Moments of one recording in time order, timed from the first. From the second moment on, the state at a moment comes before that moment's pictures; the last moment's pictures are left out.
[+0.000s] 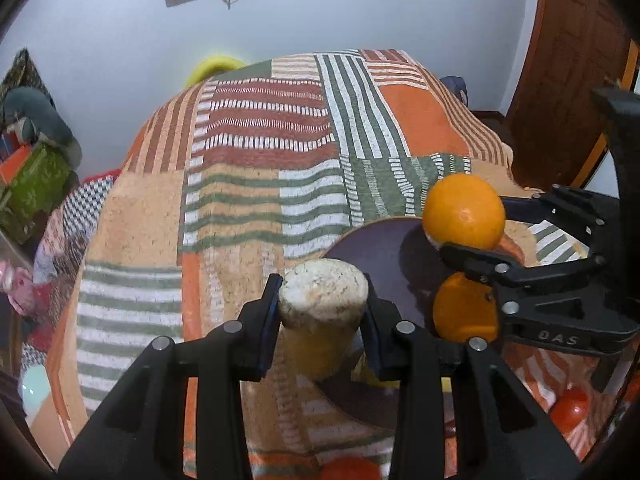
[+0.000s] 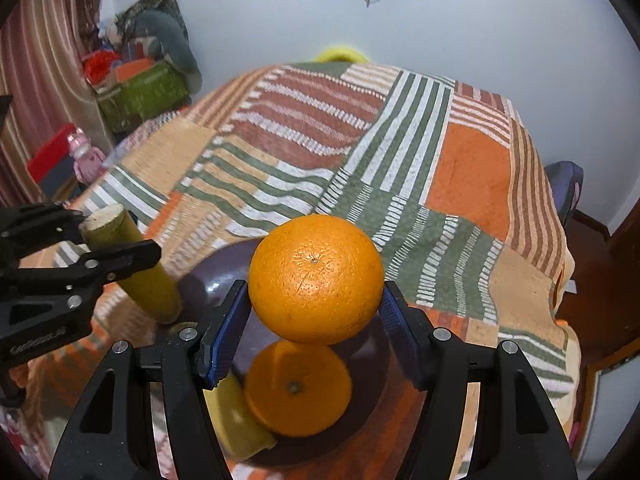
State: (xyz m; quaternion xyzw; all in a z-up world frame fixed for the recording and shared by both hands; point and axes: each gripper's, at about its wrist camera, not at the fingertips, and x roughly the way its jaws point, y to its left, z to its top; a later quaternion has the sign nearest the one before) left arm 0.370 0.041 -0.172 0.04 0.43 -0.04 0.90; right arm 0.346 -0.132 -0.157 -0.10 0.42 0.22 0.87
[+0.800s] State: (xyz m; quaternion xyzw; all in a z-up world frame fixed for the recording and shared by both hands) left arm 0.396 0.014 -0.178 -0.01 0.45 -0.09 0.89; right arm 0.347 -0.132 -0.171 -0.14 0.43 0.25 0.86
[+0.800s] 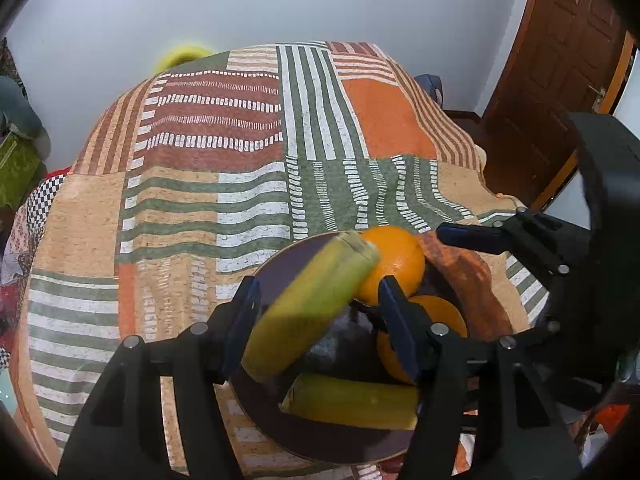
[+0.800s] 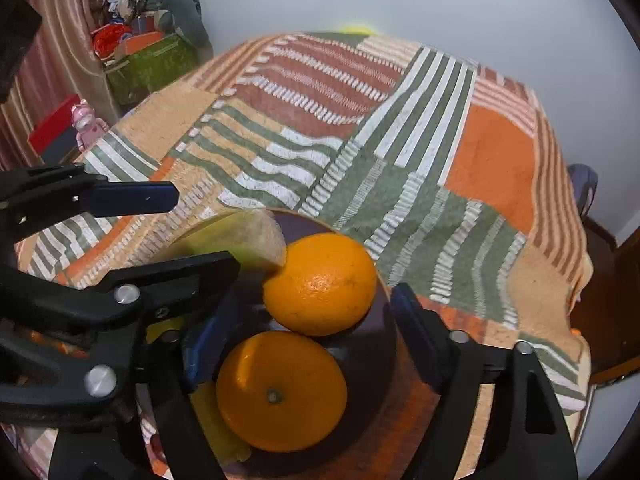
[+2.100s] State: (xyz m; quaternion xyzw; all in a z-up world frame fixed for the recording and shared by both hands) left arm 0.182 0.070 -0.173 -0.05 0.47 -0.07 0.88; right arm 0.159 -0.221 -0.159 -0.04 0.41 0.16 0.90
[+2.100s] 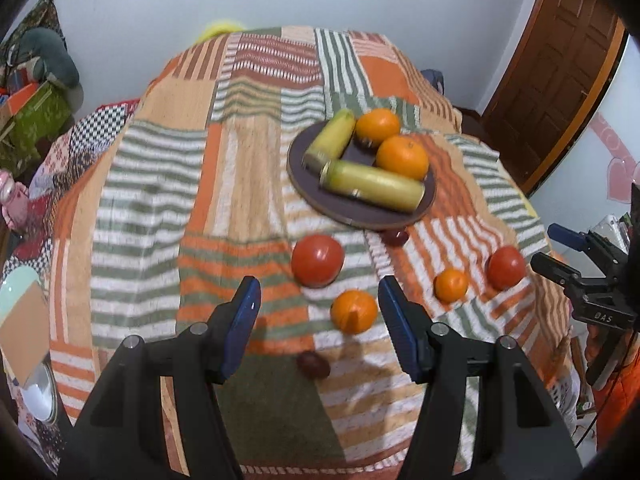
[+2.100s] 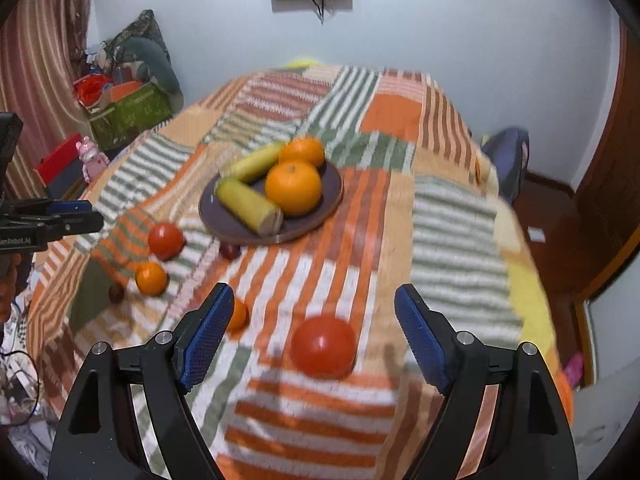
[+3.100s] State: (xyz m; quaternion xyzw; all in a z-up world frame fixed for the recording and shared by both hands) left arm 0.257 0.056 -0.241 -0.04 0.52 -0.08 0.85; right arm 0.175 -0.235 -0.201 0.00 0.47 0.18 0.87
